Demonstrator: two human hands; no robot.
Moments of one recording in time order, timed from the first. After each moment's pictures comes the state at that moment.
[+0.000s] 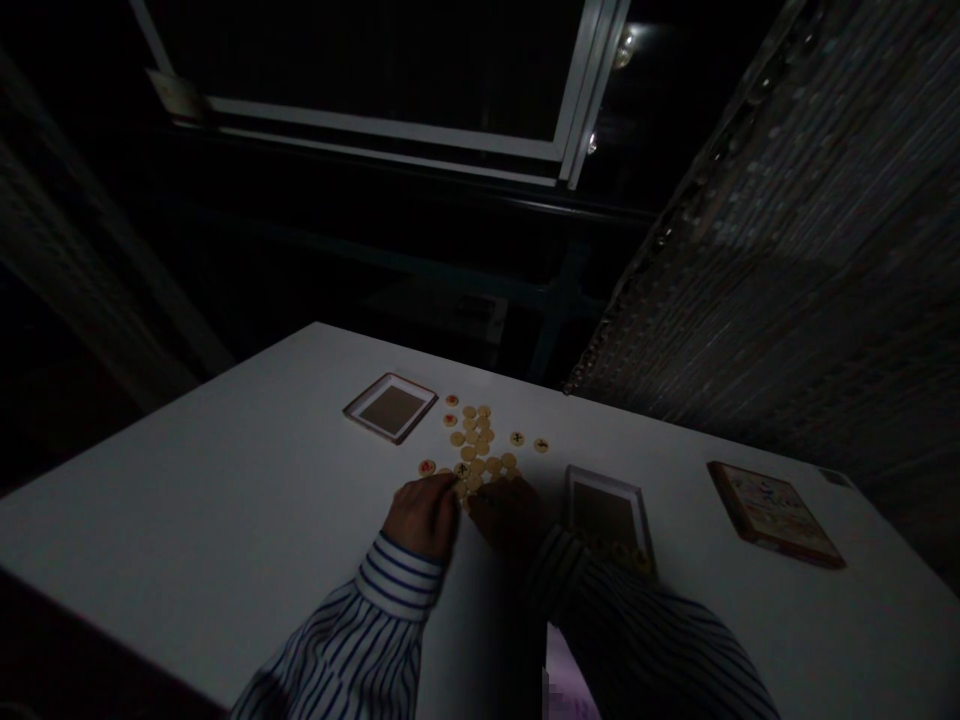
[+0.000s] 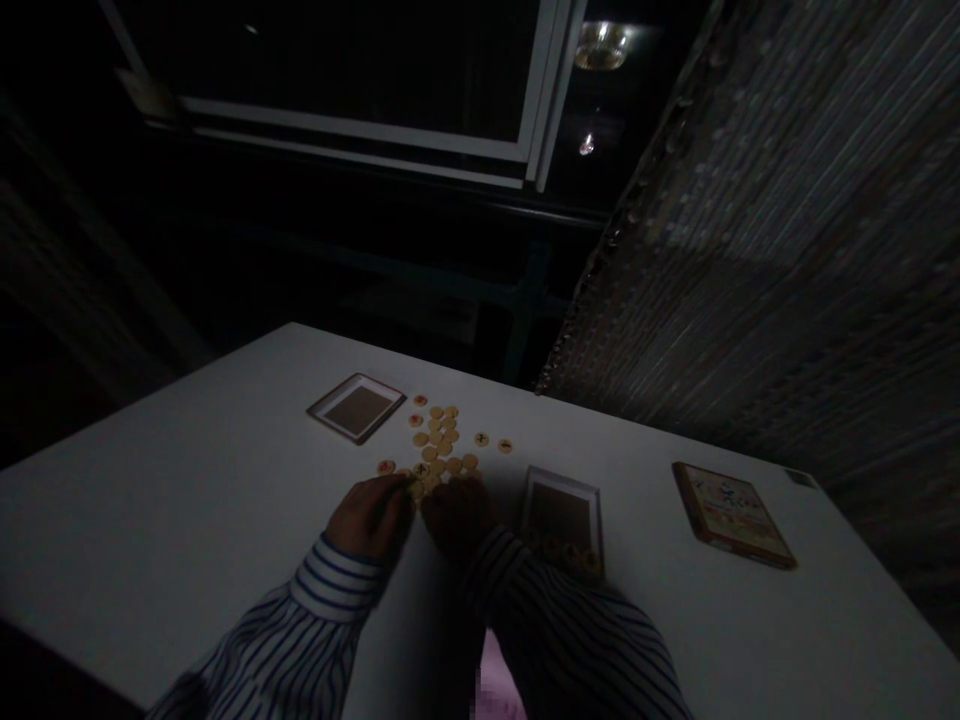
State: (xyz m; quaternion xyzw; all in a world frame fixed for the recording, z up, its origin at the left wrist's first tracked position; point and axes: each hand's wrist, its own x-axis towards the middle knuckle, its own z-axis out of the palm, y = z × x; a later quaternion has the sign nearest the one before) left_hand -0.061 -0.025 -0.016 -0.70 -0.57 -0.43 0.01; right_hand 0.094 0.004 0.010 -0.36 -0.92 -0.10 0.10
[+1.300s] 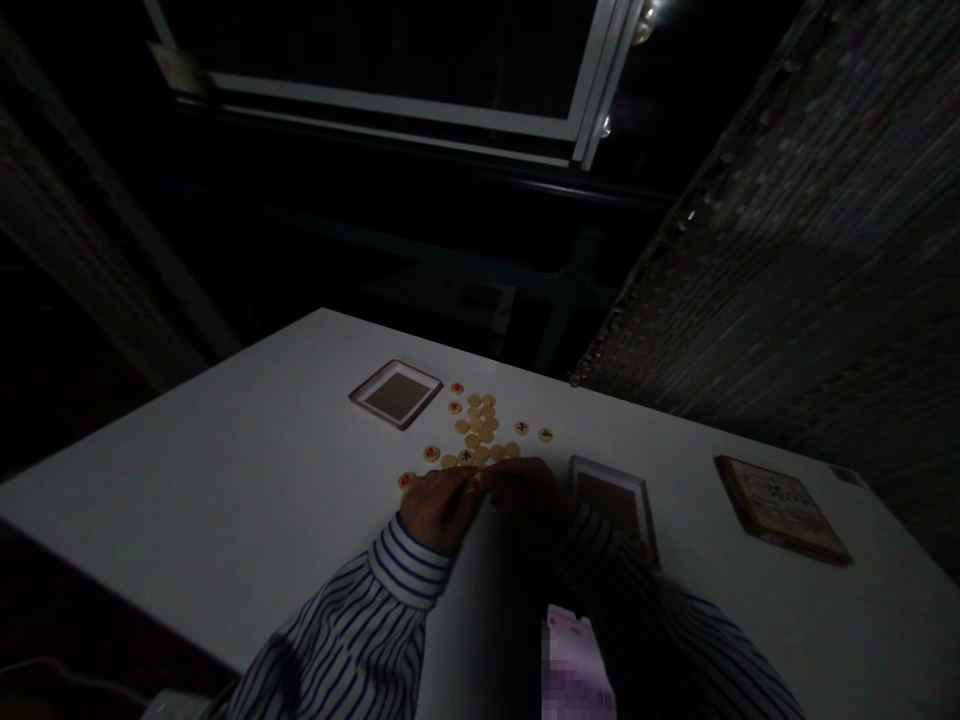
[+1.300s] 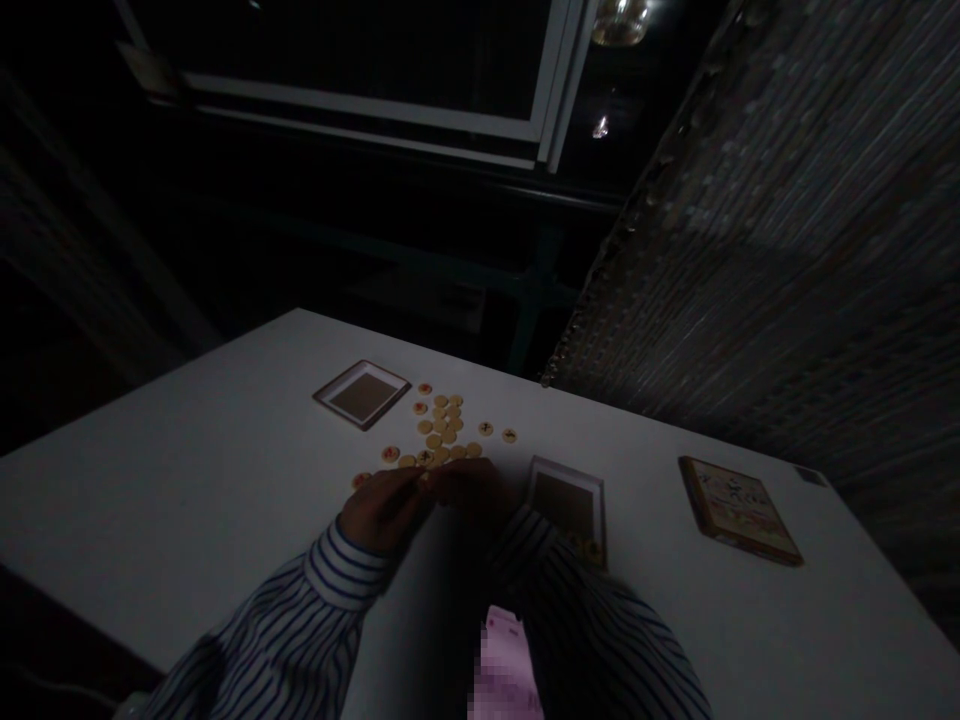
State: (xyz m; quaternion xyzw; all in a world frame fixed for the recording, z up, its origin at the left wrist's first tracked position) left_hand -0.048 -0.033 0.002 -0.73 -0.52 -0.45 0.00; right_hand 0.104 0.021 0.026 -0.40 -0.69 0.53 0.30
